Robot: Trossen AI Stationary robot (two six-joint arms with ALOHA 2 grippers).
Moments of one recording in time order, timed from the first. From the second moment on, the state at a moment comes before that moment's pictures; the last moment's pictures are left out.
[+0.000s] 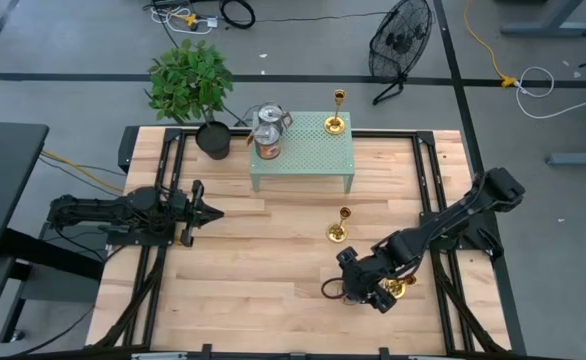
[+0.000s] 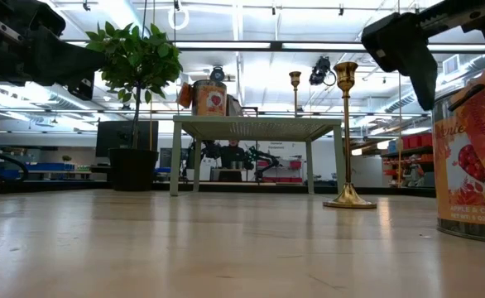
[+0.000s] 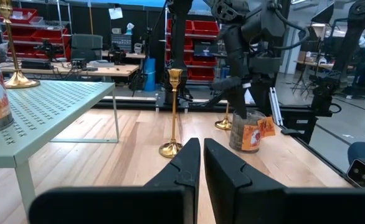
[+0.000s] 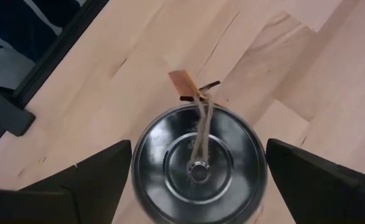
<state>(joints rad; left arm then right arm) -0.04 0.01 0.01 0.07 -0.01 -0.07 0.52 1.58 1.08 -0.64 -0.12 -0.11</state>
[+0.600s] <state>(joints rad) -0.04 0.01 0.01 0.07 -0.01 -0.07 0.53 1.60 1.08 -0.65 -0.03 -0.11</state>
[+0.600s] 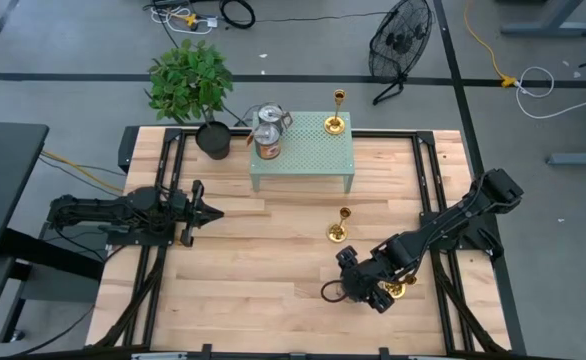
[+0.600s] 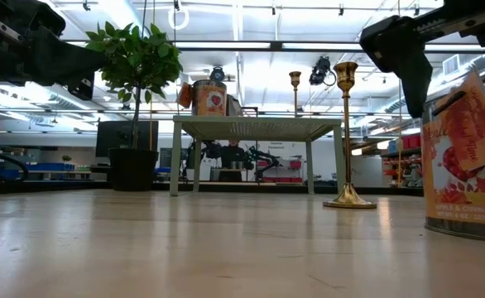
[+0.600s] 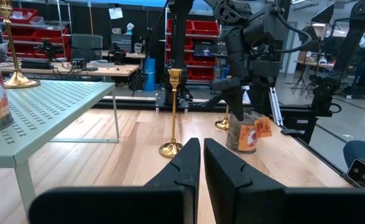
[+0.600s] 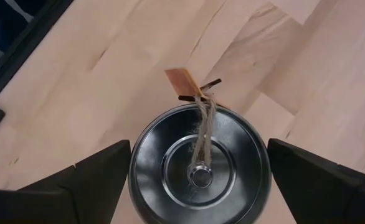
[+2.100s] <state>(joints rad) -0.04 0.01 0.01 0.07 -0.01 -0.07 0.53 1.63 1.12 -0.73 0.03 -0.12</state>
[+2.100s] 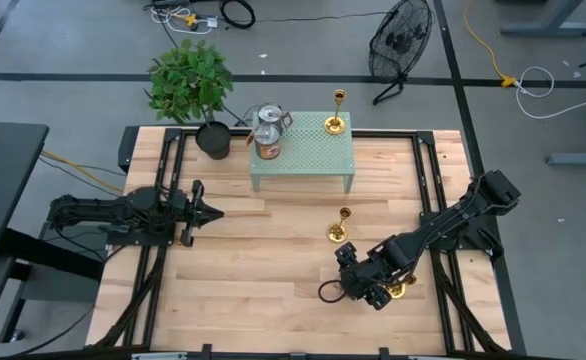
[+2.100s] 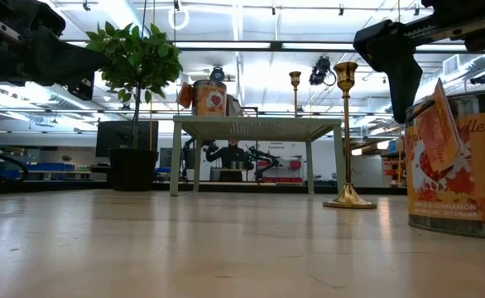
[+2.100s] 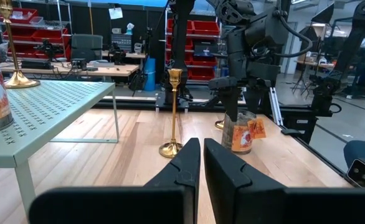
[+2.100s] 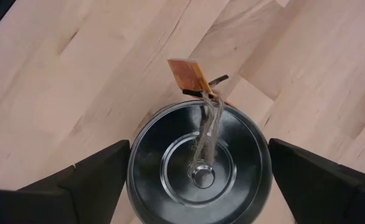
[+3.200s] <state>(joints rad) -0.04 0.01 0.01 0.07 -0.01 -0.07 0.48 1.63 1.11 -0.79 -0.06 -0.11</state>
